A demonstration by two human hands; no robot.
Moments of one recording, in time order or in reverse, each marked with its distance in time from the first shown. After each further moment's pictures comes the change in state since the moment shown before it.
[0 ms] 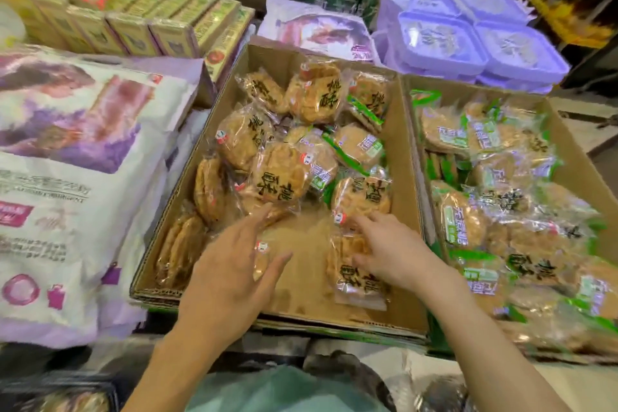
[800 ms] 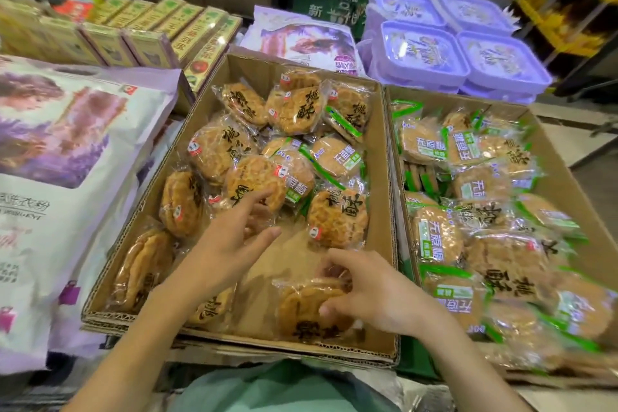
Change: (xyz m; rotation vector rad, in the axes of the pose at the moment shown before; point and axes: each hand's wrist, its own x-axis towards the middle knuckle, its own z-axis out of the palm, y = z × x) left_hand 0.071 0.013 0.012 -0.286 -0.221 -0.052; right_hand -0.033 0.014 -0.005 0.619 -0.077 -0.183
